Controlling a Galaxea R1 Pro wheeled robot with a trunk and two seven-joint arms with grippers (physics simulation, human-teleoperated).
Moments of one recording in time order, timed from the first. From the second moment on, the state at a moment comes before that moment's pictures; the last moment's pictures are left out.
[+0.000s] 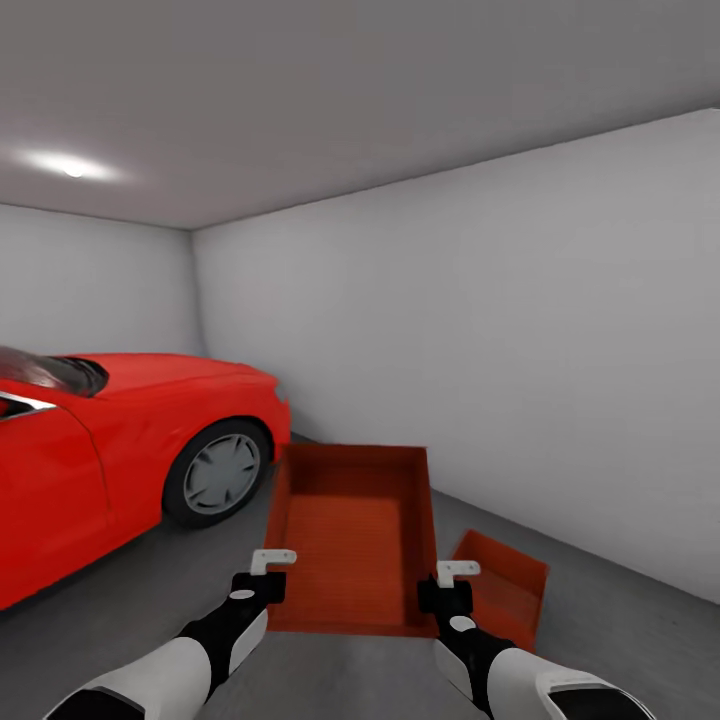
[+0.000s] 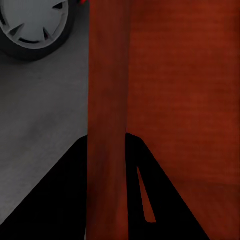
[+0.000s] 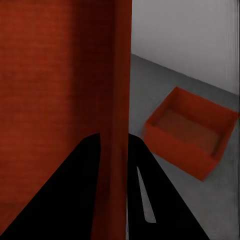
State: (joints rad) left arm -0.70 -0.08 -0.27 -0.18 0.23 -0.02 0.22; right arm -0.72 0.16 0.00 0.01 0.09 -0.32 -0.24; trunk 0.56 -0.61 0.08
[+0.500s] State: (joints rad) left arm -0.70 -0.08 -0.27 -0.18 0.23 -0.02 0.22; right arm -0.72 0.16 0.00 0.01 0.09 -0.32 -0.24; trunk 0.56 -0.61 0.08
